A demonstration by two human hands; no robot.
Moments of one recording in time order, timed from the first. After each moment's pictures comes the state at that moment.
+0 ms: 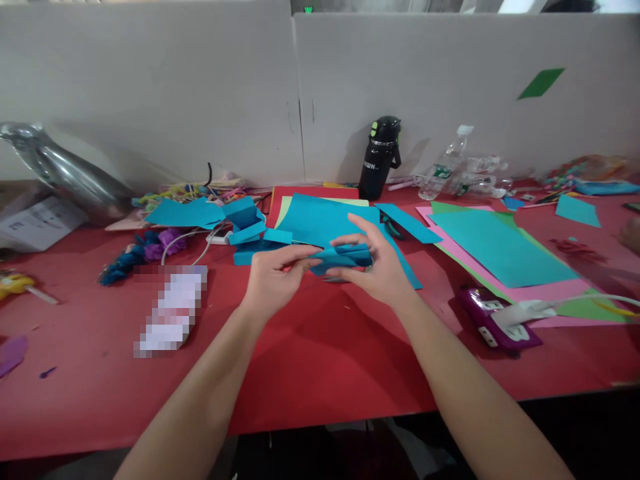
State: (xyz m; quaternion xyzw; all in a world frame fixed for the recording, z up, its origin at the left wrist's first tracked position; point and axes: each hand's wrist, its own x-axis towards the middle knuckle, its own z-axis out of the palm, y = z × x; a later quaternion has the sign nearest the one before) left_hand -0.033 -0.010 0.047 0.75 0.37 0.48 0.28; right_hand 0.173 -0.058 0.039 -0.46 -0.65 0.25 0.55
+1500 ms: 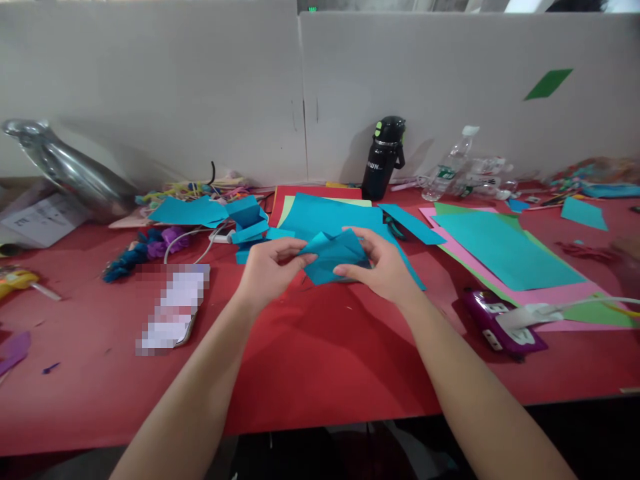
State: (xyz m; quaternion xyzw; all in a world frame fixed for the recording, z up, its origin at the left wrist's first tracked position) left_hand -0.040 0.003 0.050 0.71 0.38 0.46 0.37; right_hand 0.179 -0.052 0.035 -0.50 -0.61 0.33 0.52
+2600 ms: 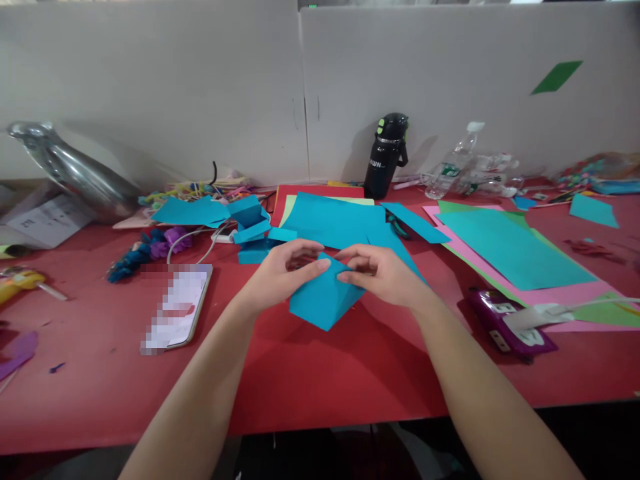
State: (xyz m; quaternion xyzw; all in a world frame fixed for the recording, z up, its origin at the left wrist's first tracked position) left_hand -0.045 -0.001 0.065 0.76 0.34 0.30 0.47; right_hand 0.183 -0.059 0.042 -0.47 -0.65 0.42 0.42
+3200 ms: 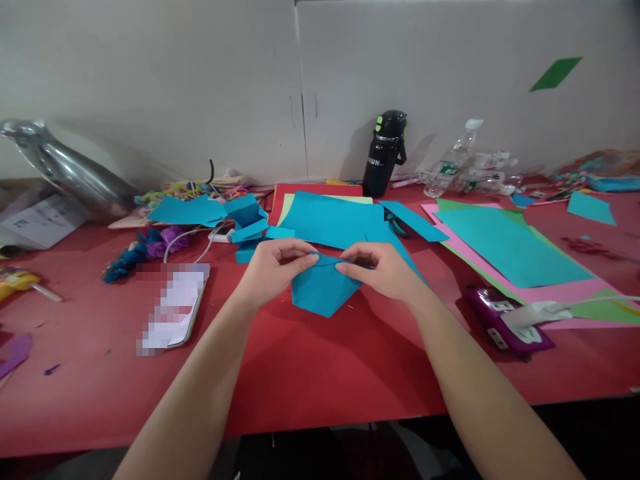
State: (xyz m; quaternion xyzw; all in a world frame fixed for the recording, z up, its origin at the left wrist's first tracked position) left_hand -0.045 0.004 0.059 0.73 0.35 0.37 0.45; right_hand 0.182 -0.055 0.042 -0.49 -0.66 0.35 0.44
